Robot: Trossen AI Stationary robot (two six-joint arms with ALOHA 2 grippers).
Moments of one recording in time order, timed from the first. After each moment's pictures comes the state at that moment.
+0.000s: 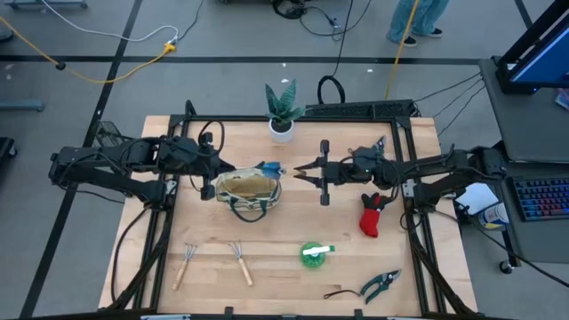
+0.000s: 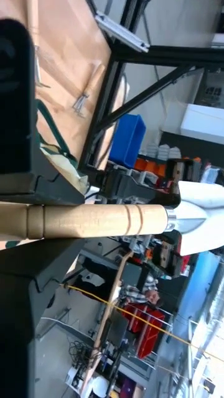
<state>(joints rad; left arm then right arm) 0.02 0.92 1.02 -0.70 -0.16 0.07 -0.06 1.35 0.73 0.66 -0.08 -0.31</state>
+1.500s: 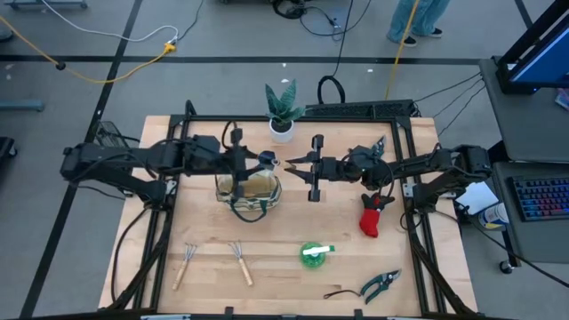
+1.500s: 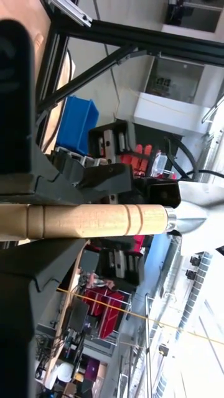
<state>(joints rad) 0.02 1.15 1.02 -0.18 -0.15 0.35 -0.06 1.49 0.80 0.96 -0.08 -0.27</state>
